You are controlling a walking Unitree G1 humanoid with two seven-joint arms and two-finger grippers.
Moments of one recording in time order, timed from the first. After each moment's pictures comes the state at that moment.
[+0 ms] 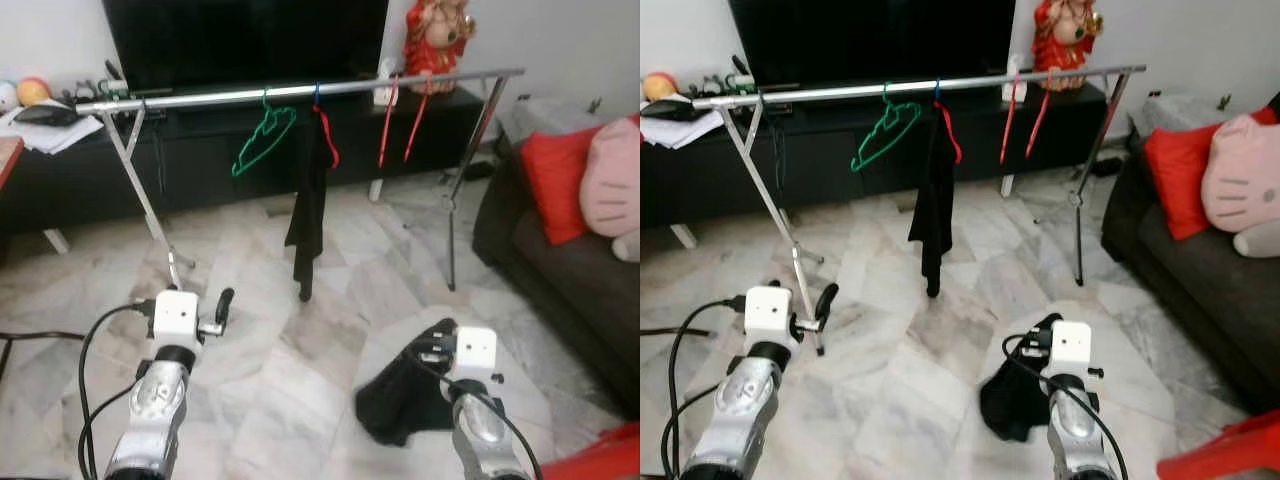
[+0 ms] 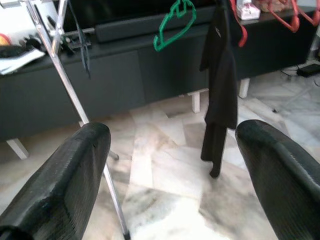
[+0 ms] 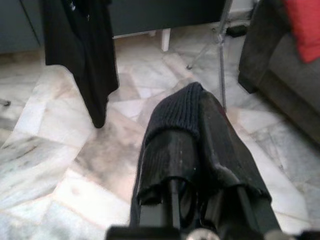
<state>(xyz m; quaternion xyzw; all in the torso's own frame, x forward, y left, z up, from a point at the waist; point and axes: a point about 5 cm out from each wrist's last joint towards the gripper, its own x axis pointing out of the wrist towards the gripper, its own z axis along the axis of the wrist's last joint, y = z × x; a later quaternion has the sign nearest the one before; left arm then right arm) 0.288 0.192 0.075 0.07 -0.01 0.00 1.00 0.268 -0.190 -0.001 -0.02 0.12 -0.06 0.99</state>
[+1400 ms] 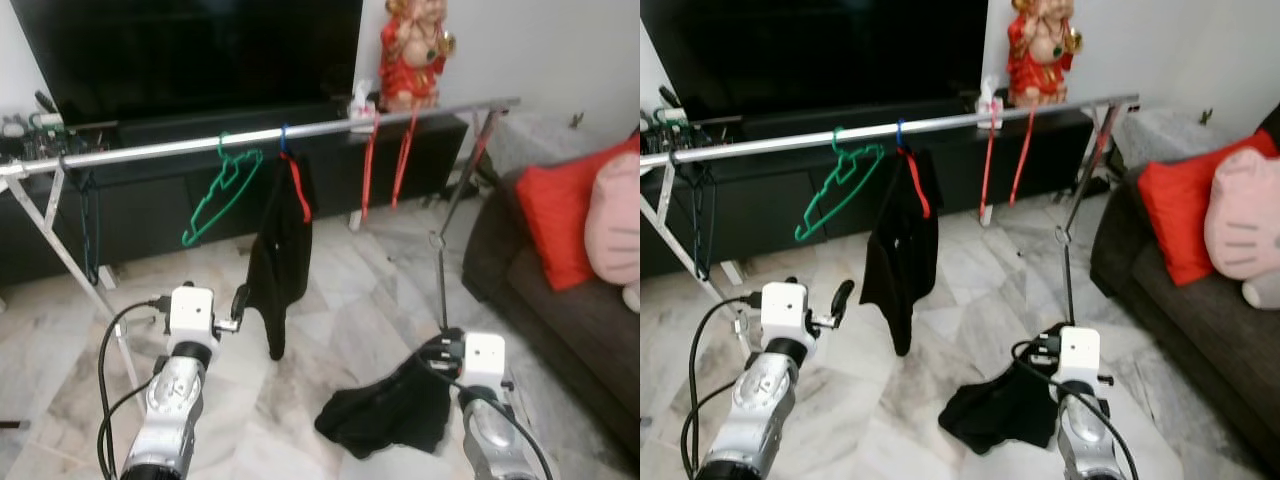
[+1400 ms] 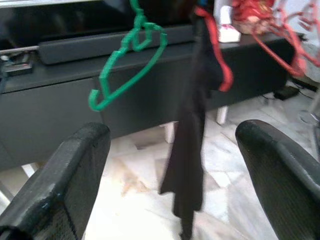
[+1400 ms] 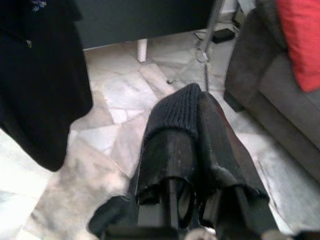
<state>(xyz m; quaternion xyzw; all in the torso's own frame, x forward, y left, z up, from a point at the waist) 0.289 0.180 0.076 0.06 -0.01 -0.01 1.00 0.261 -0.199 -0.009 -0.02 0.15 -0.07 0.99</state>
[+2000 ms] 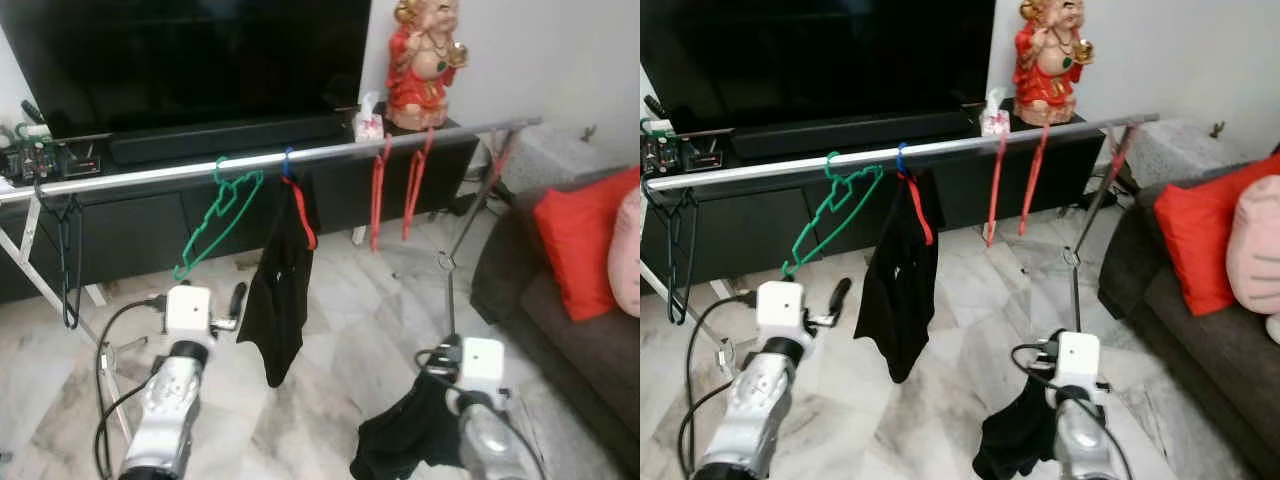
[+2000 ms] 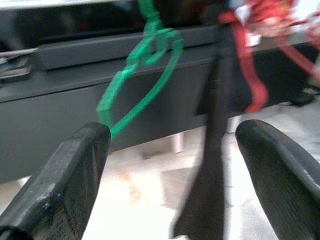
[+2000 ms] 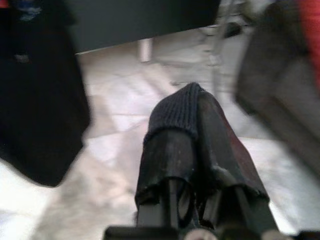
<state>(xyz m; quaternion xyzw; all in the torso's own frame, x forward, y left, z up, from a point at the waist) 0.286 0.188 0.076 0.05 -0.01 0.01 1.00 0.263 -0.185 -0.013 -0.01 0.16 -0.05 0.99</state>
